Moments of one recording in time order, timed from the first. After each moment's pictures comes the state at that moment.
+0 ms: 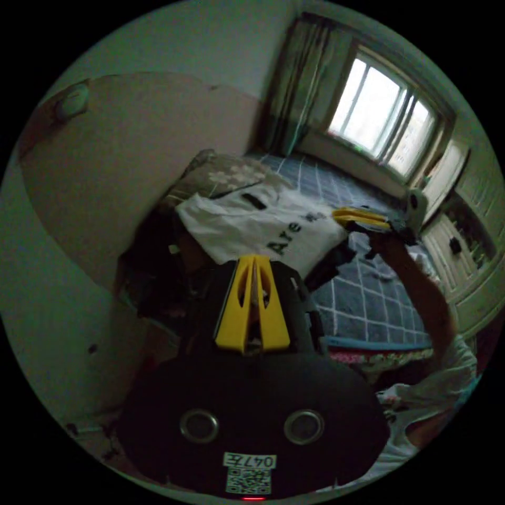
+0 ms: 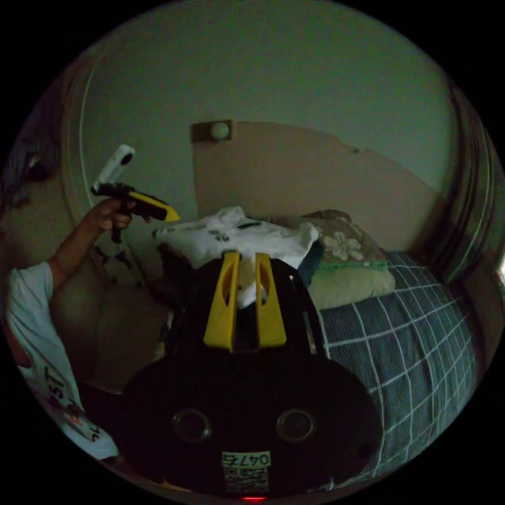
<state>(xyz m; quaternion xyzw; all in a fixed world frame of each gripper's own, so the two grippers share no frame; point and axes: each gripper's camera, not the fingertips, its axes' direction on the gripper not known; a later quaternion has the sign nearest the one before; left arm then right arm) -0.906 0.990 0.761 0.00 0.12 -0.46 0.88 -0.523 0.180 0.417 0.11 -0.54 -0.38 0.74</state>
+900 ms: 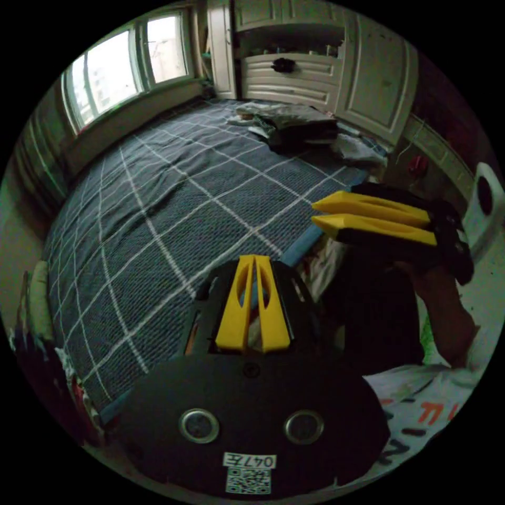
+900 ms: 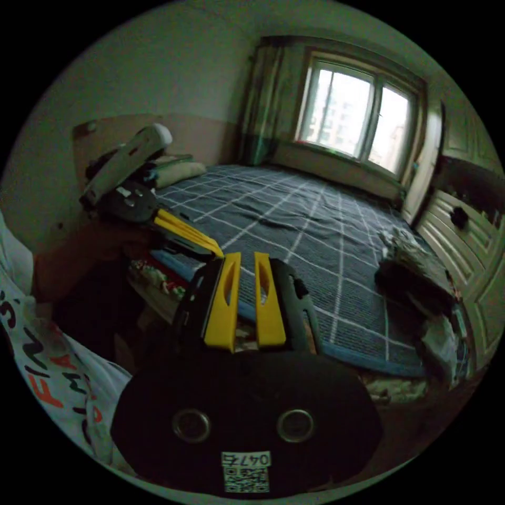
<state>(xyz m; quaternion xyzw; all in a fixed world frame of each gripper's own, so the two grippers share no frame) -0.190 0.421 0.804 0.05 0.30 0.01 0.95 0.197 0.509 0.271 0.04 -0.17 -0.09 0.98</state>
